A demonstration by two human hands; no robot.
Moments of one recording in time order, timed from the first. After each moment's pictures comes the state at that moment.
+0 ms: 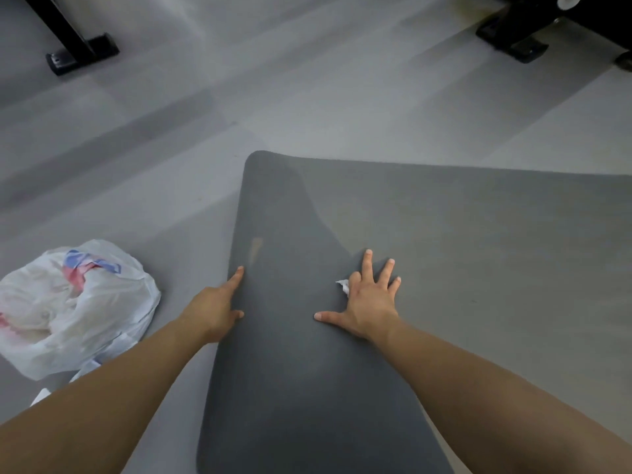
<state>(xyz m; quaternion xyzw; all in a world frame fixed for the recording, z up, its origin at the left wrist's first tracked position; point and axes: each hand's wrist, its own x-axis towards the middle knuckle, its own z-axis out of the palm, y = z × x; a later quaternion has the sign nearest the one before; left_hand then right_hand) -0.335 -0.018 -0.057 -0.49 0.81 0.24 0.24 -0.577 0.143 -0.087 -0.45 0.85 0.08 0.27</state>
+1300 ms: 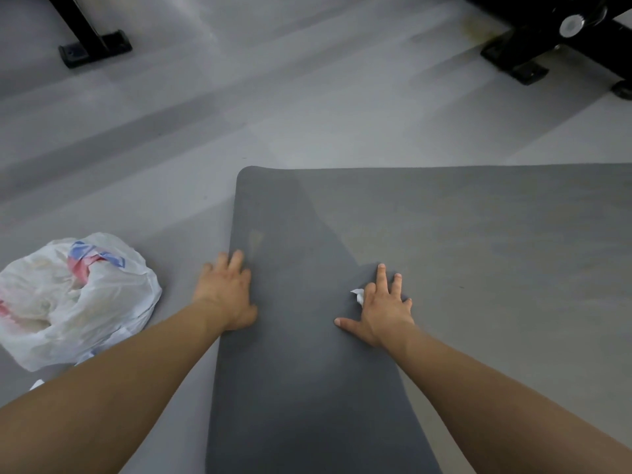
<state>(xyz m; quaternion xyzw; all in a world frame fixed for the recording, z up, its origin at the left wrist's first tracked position) -0.372 -0.019 -0.044 -0.37 0.88 -0.04 0.30 -0.592 0.158 -0.069 -0.43 0.84 0.14 0.29</state>
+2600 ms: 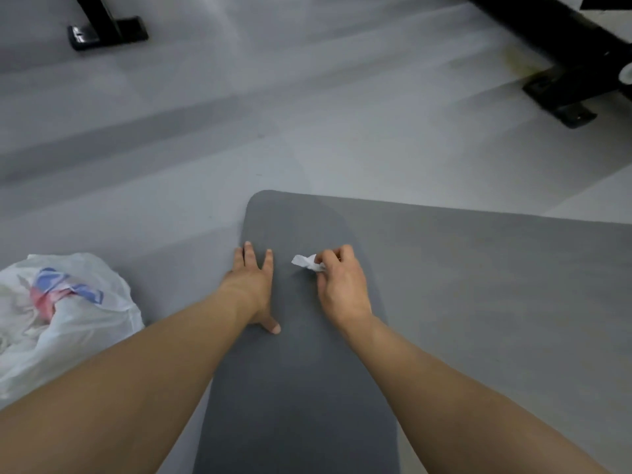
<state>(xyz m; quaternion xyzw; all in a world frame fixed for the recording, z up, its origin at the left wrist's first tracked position) -0.436 -0.096 -0.067 -0.45 0.82 0.13 0.33 -0.585 -0.001 -0.089 -0.51 0.80 -0.25 0.16</state>
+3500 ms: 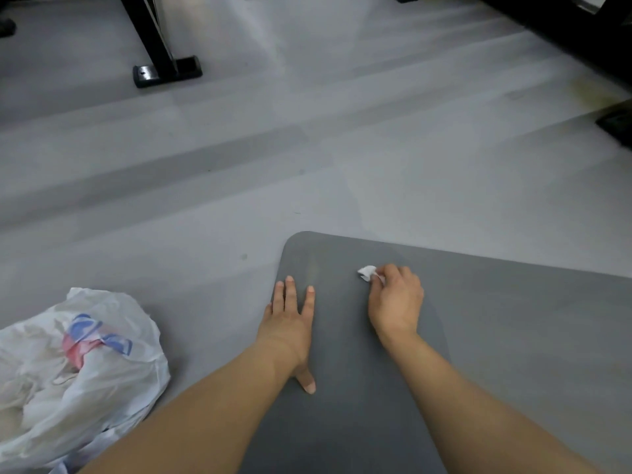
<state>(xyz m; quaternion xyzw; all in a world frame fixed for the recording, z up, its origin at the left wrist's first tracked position) -0.452 -0.107 -0.078 -0.46 0.82 0.16 0.32 -0.634 -0.074 -0.128 -0.40 0.88 -0.26 0.06</state>
